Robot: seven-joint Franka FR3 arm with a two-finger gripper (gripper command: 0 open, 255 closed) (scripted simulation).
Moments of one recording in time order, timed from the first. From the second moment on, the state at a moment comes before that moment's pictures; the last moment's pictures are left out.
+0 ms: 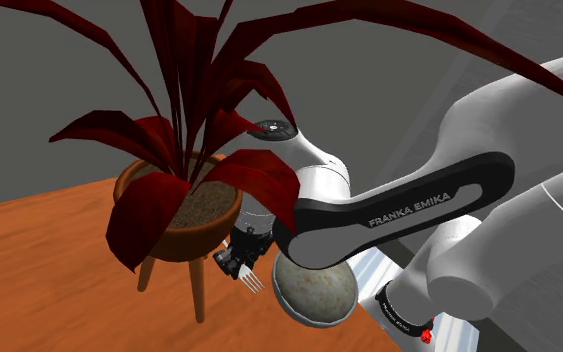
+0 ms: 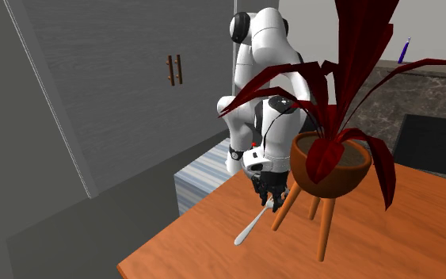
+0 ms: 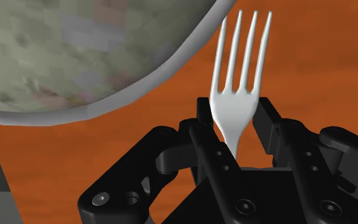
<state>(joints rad) 0.12 -0.22 0.61 -2.54 0.22 2.30 0.69</state>
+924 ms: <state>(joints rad) 0.13 -0.34 0.56 -2.46 0.24 2.10 0.66</state>
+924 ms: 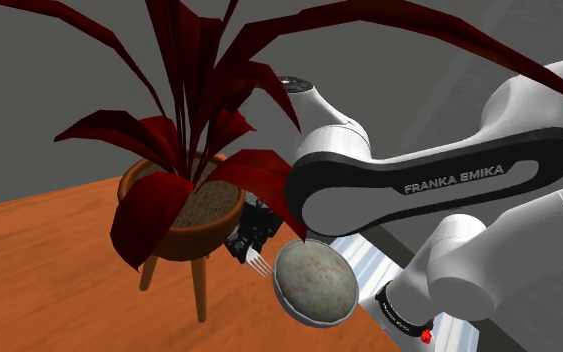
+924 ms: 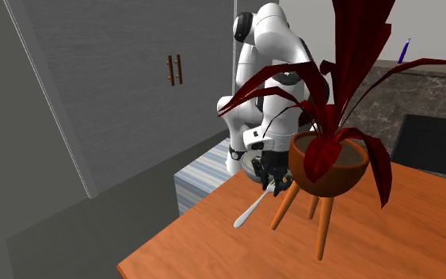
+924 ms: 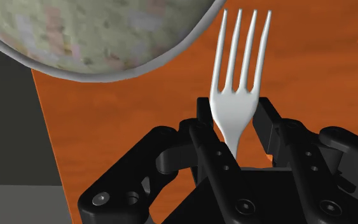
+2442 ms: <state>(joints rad) 0.17 -0.56 0.48 -2.37 0.28 1.78 0.63</state>
